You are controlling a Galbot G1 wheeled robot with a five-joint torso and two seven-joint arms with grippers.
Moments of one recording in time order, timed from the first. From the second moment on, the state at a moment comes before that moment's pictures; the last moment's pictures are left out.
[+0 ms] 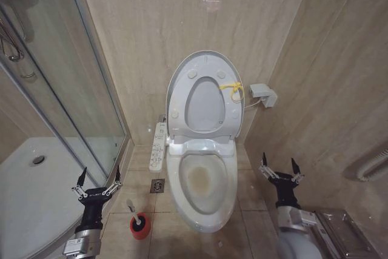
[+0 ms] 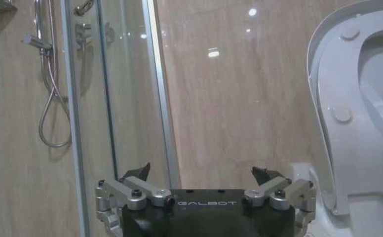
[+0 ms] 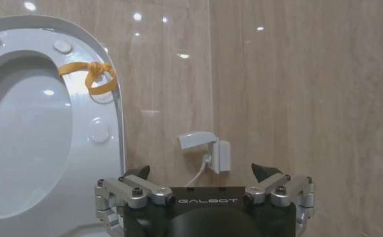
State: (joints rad) left arm 1.62 -1.23 -0.56 -2.03 -0.09 -0.36 -0.31; right arm -1.47 1.39 0.65 1.96 0.22 0.27 0.22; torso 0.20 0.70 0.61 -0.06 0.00
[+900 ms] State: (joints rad) left arm 1.62 -1.23 -0.56 -2.03 -0.09 -0.36 -0.31; right arm -0.98 1.20 0.55 1.61 0.33 0.19 0.26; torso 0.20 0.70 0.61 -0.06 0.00
